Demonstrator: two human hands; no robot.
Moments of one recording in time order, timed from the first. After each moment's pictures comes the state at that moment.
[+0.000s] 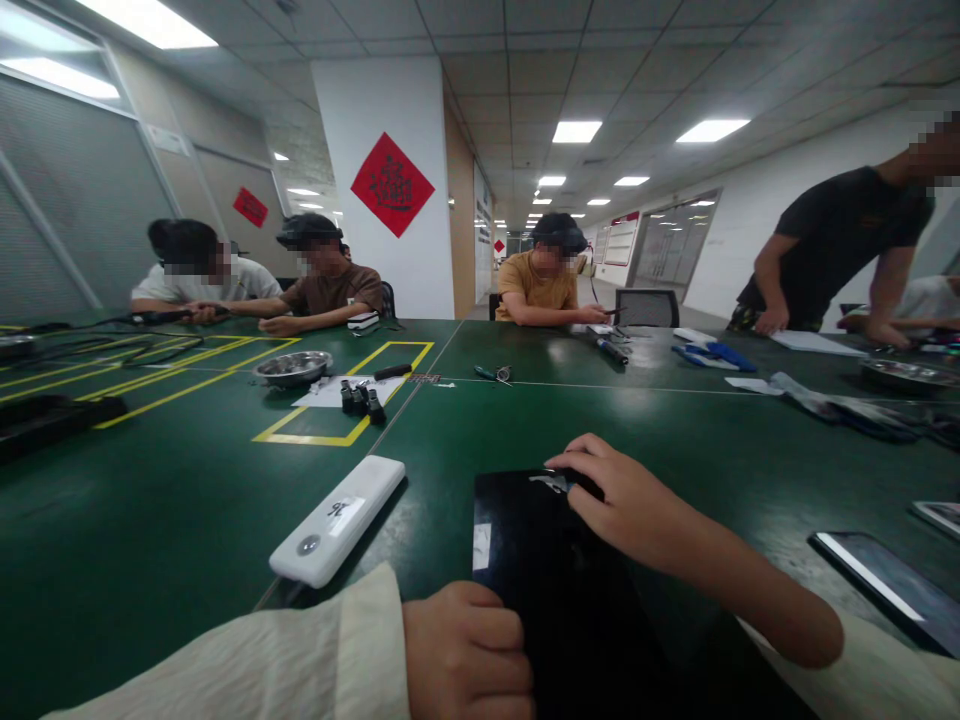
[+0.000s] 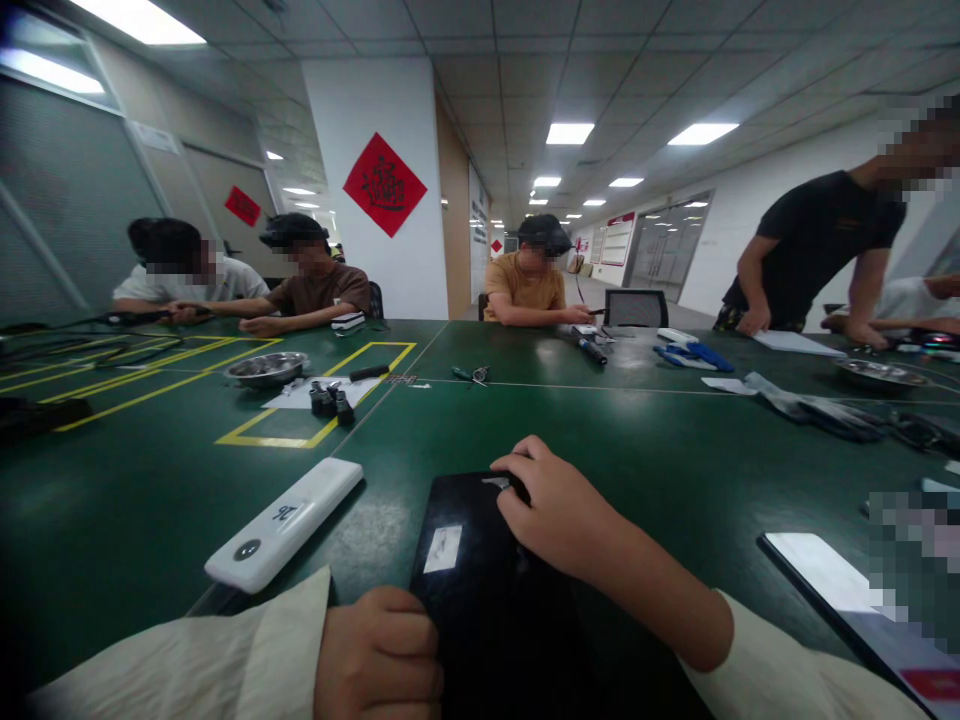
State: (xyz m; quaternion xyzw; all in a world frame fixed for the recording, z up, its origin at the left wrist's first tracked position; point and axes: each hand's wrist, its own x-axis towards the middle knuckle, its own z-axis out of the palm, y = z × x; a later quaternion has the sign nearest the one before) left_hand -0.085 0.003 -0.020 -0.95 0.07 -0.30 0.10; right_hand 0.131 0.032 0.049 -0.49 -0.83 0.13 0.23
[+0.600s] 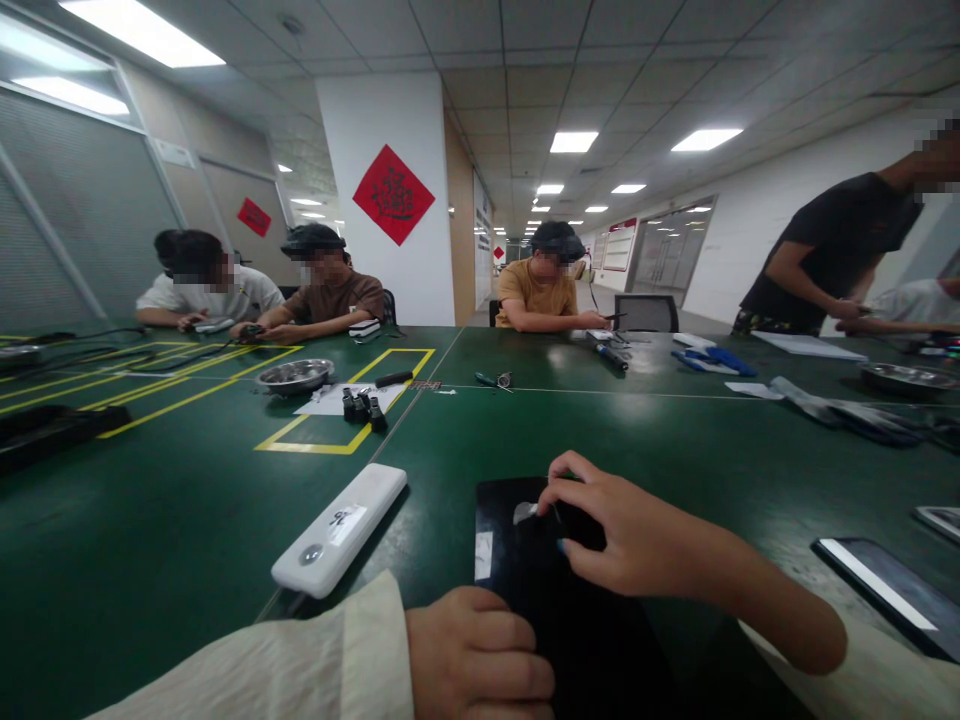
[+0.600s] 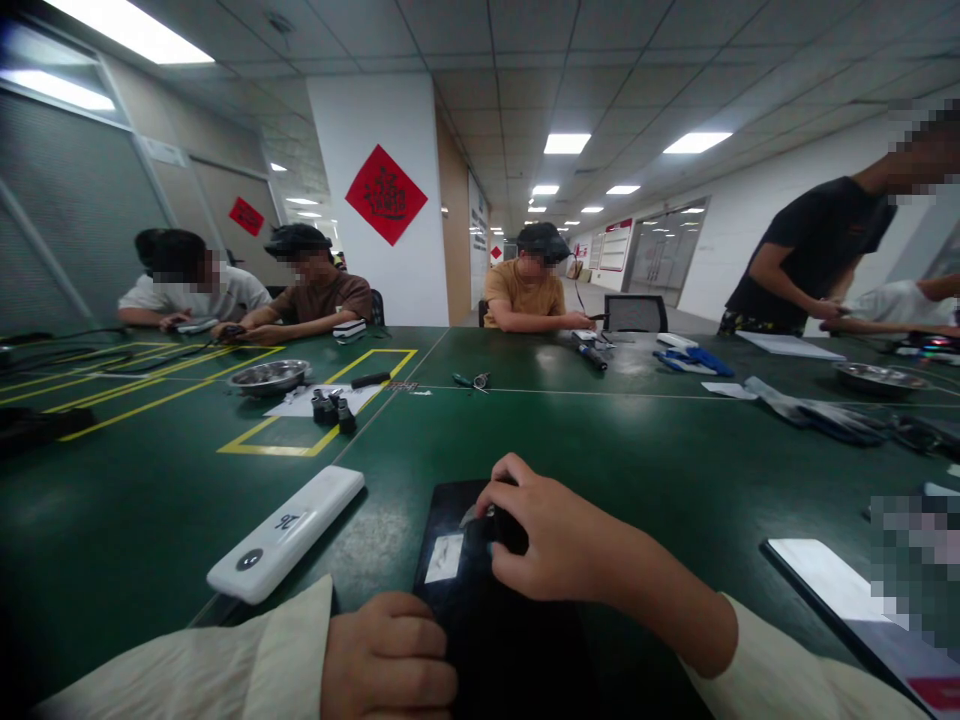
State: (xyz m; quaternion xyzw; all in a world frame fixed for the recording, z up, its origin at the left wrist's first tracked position) left_hand -0.084 0.003 -0.020 -0.92 0.07 -0.37 0.11; right_hand 0.134 0.021 0.059 -0.37 -0.89 0.18 0.19
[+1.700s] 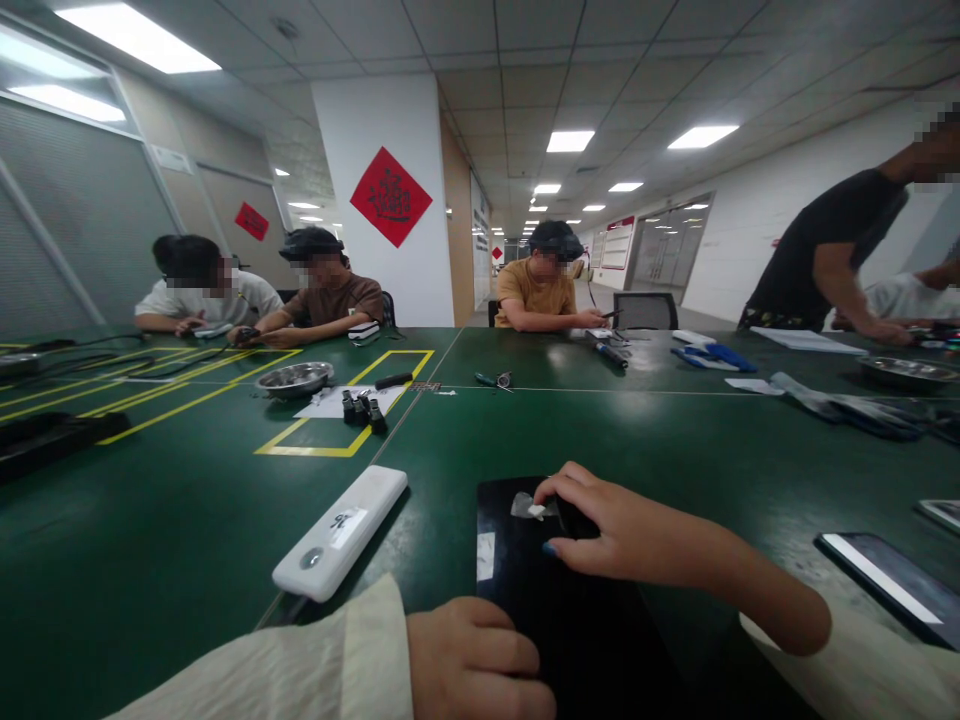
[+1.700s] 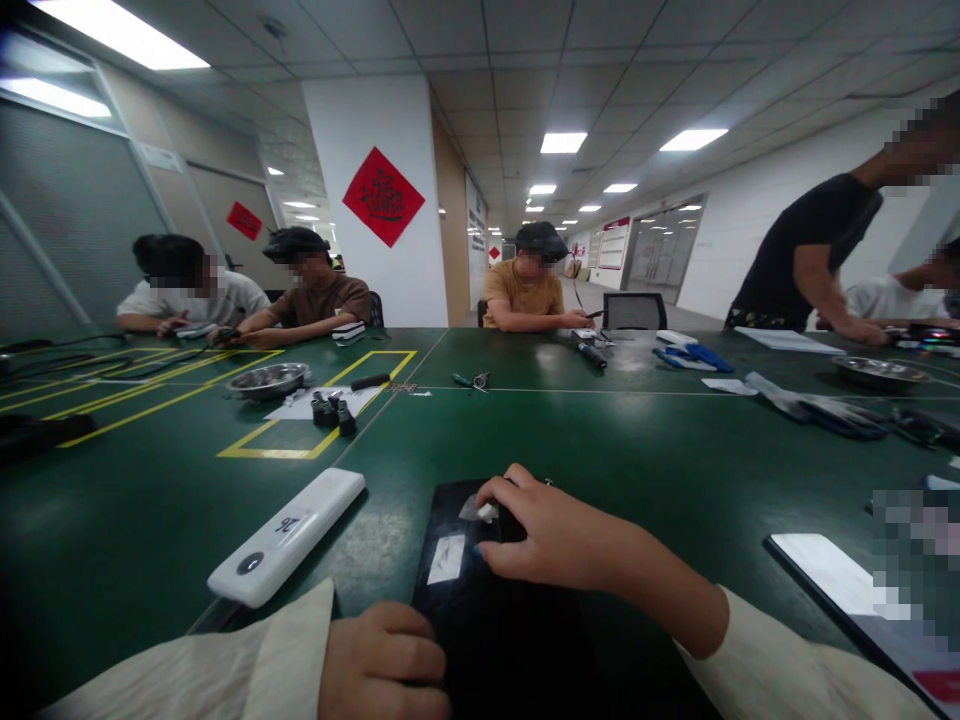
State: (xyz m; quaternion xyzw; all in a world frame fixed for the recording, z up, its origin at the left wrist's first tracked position) left_hand -0.098 0.004 -0.052 -0.96 0.01 -0.26 0.08; right_hand 0.134 0.026 0.056 -0.40 -0.87 0.25 0.13
